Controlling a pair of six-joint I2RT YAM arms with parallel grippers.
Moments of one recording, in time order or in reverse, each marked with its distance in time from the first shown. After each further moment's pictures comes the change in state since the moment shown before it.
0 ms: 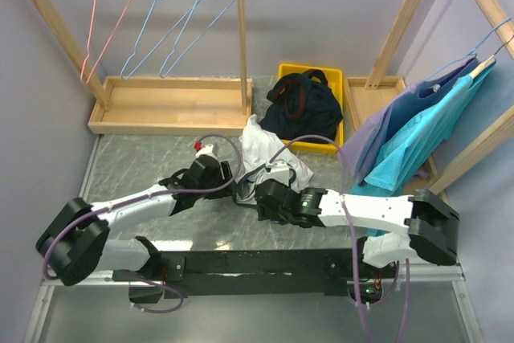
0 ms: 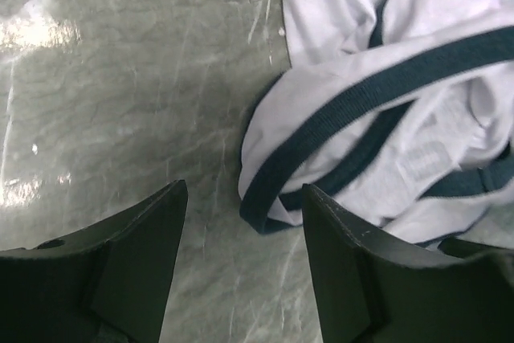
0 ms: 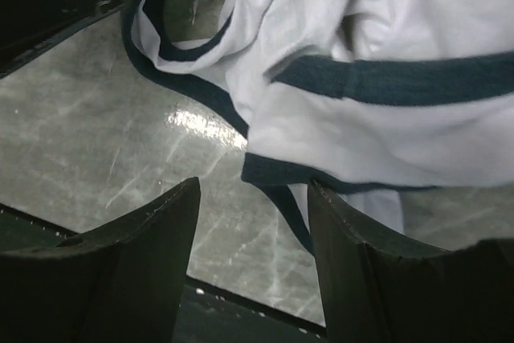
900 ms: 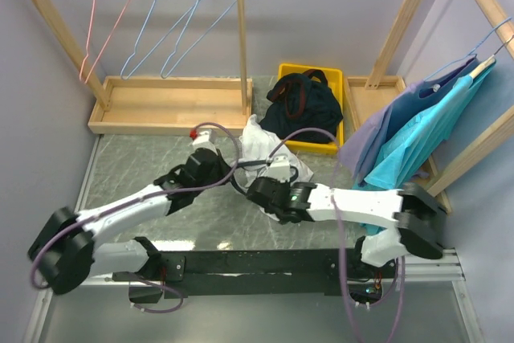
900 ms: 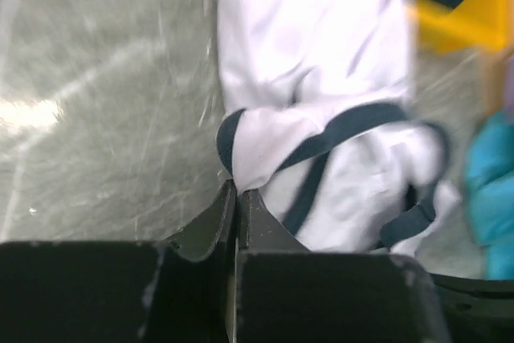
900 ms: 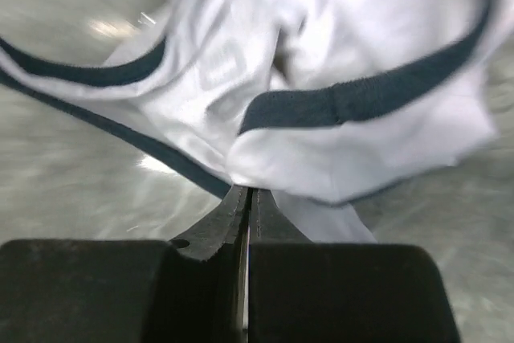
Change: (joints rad) left arm -0.028 -0.031 0.058 0.079 -0.120 0.014; right arm 0.005 0.138 0.114 -0.132 0.181 0.089
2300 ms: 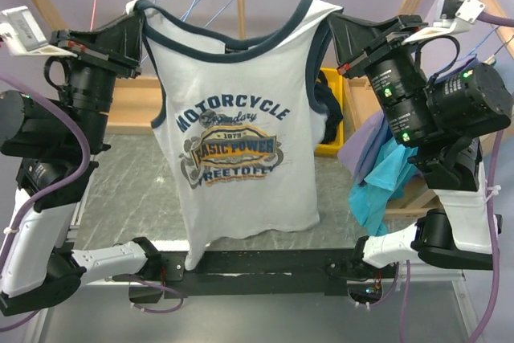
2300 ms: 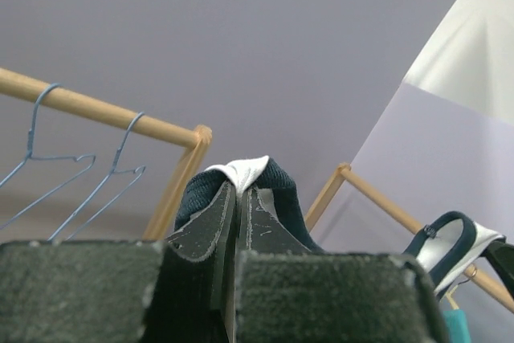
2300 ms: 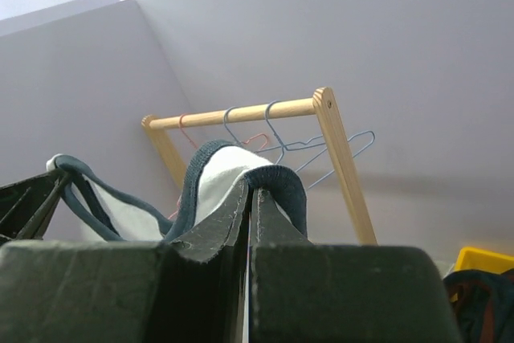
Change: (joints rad) left arm -0.002 -0.114 1.276 -0.171 -0.227 0.489; right arm -0.079 -0.129 1.375 0.141 0.048 -0.853
